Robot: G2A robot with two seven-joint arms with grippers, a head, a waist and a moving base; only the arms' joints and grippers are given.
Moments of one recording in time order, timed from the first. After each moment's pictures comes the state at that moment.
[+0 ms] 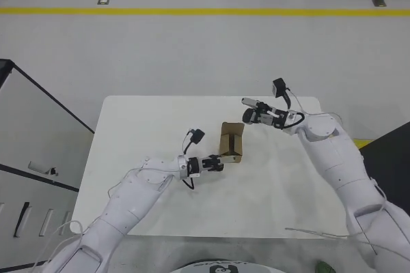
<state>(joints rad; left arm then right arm) 1.15 -1.28 -0.92 -1.23 -0.09 -0.36 -0.80 -0.81 -1.17 1.00 -0.88 0.38 -0.32 0.94</state>
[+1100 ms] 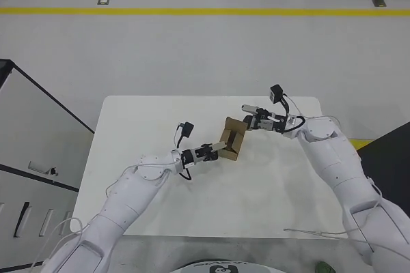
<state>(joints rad) 1.14 -1.29 -0.96 -1.15 -0.17 -0.39 -0.74 -0.81 -1.19 1.01 -0.80 0.40 -0.35 1.04</state>
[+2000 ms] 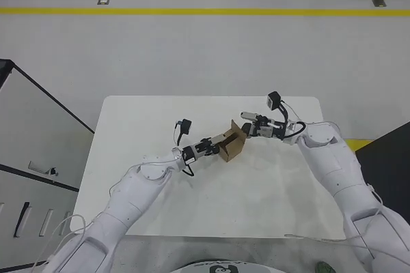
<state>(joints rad) 1.10 -1.32 -0.93 -1.08 -0.22 -0.46 -0.63 -0.88 -1.17 1.05 -0.88 0.41 -0.30 1.09</state>
